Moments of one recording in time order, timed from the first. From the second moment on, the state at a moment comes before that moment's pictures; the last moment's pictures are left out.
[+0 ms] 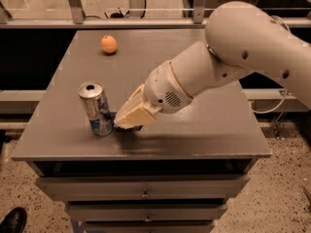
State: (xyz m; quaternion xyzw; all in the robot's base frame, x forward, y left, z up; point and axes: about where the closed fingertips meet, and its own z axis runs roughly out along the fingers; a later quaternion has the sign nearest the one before) arm 0.441 0.052 0.894 -0.60 0.67 0.33 0.28
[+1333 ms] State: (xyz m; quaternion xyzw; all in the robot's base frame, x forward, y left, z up) arm 0.496 -0.095 0.950 -0.52 0.72 0.23 0.39
